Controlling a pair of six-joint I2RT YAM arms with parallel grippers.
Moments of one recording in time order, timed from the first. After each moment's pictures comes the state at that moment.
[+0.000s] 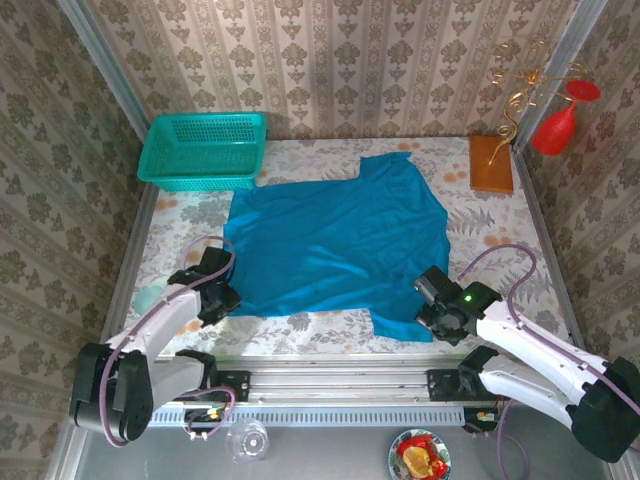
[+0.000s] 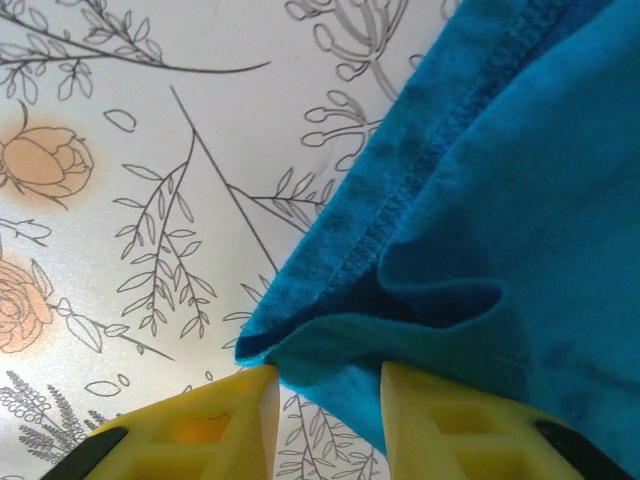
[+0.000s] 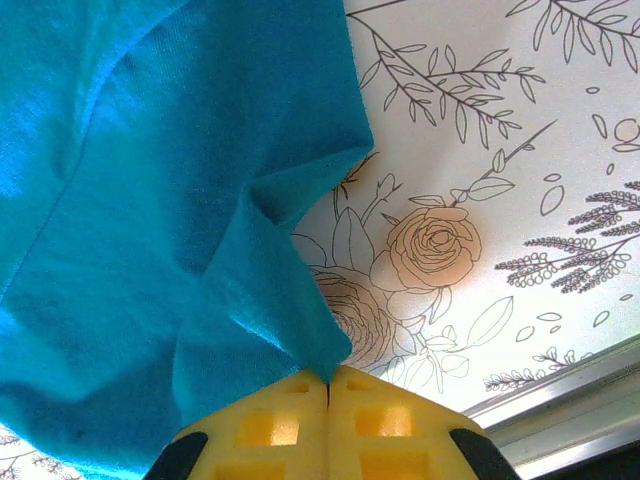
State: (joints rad) left arm -0.29 1.09 0.52 -0.79 -0.08 -0.88; right arm 0.60 0.91 0.53 -0.99 0.10 1.30
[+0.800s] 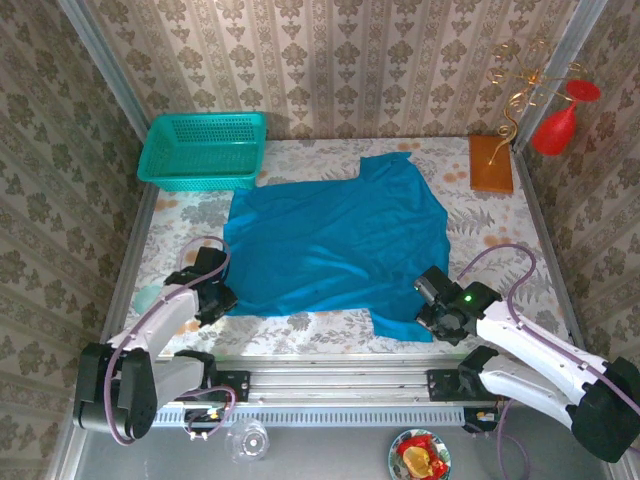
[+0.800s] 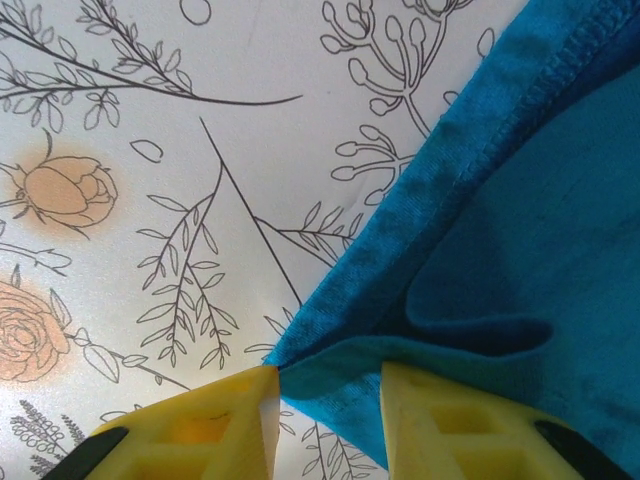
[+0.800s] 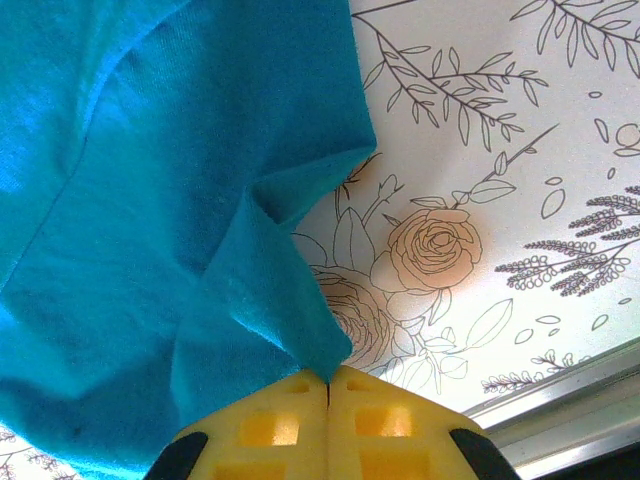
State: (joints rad) left arm -0.23 1.10 0.51 -0.75 -0.07 -0.84; right arm 0.60 0.91 0.53 -0.99 0.10 1.29
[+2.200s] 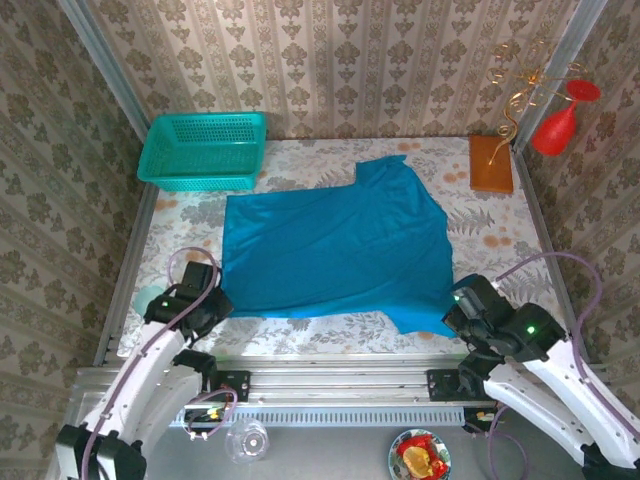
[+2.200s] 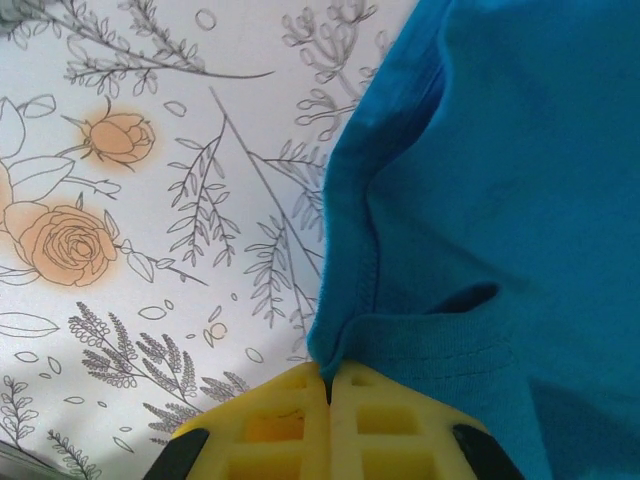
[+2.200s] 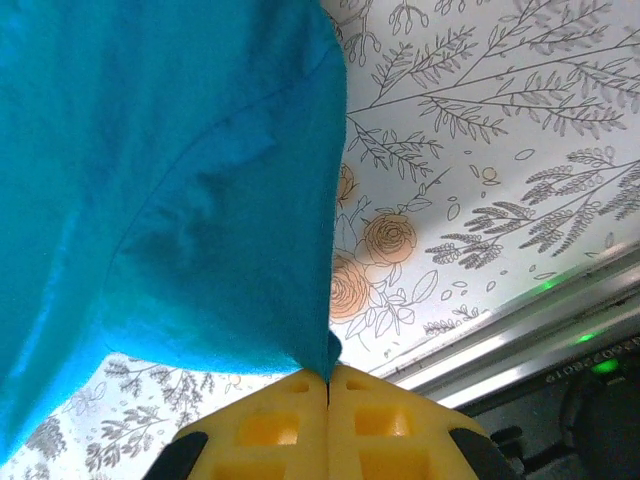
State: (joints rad) left arm -0.31 0.69 0.52 -0.97 -0.07 -0.87; right arm 0.59 0.53 0.73 -1.34 0.19 1.28
